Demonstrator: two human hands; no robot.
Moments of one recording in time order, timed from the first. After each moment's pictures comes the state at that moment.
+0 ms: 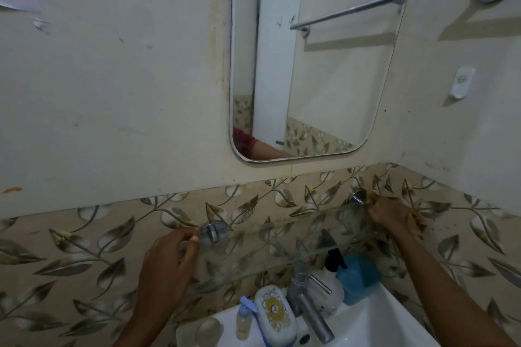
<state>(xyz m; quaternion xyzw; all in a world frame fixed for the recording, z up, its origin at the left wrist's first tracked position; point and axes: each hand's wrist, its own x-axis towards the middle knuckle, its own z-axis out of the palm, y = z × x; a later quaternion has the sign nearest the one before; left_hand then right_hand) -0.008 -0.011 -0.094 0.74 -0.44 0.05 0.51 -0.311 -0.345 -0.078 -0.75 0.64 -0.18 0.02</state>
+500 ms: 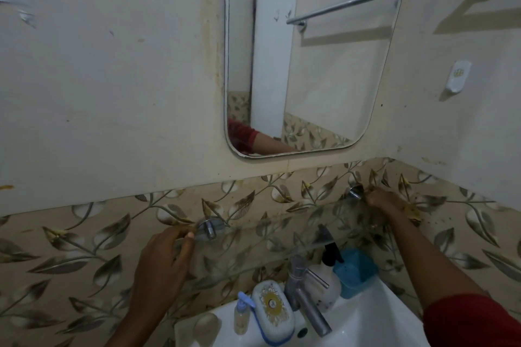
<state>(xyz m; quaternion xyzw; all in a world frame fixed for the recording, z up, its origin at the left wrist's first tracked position) -0.011 -0.010 -0.094 0.73 -0.44 0.04 0.52 -0.304 -0.345 -0.054 -0.70 0.69 -0.13 0.12</state>
